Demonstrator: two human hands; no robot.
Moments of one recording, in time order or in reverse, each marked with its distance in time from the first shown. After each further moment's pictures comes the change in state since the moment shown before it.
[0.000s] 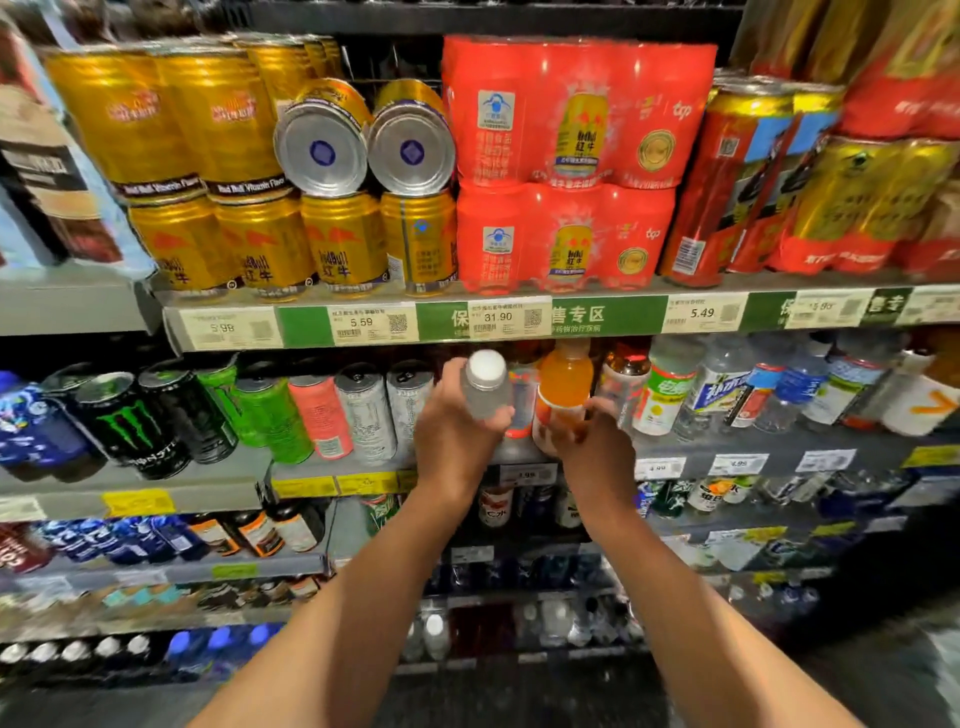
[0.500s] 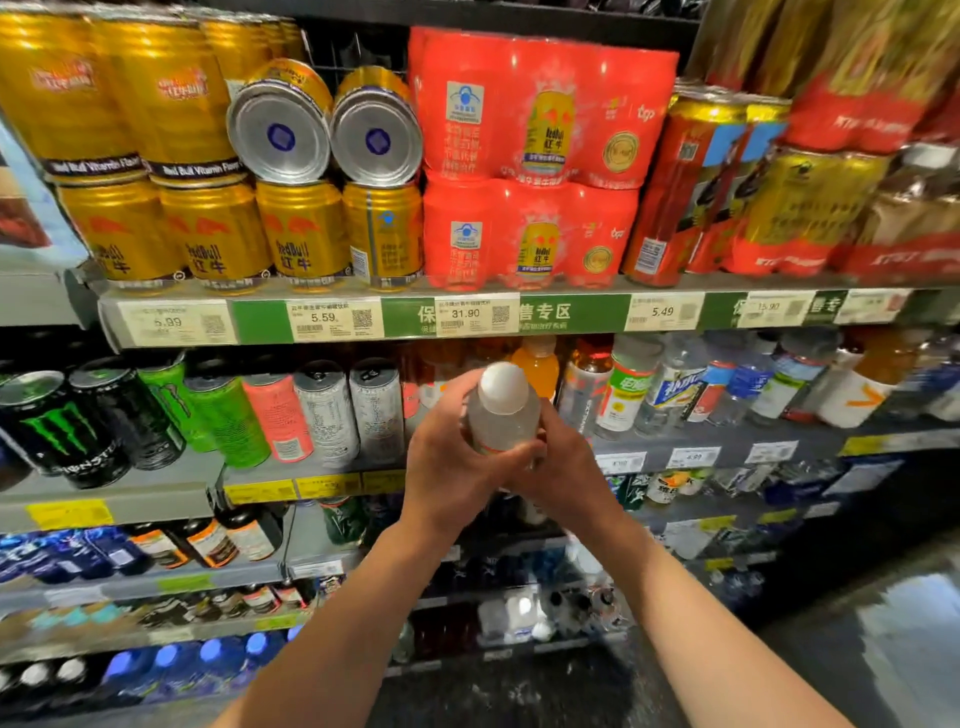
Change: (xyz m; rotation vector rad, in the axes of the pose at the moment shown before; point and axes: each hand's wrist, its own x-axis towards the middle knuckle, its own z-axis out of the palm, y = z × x) left_hand -0.040 0.022 -0.017 -0.397 -0.103 0.304; right_hand -0.022 -0.012 -0.036 0.250 -0.340 -0.338
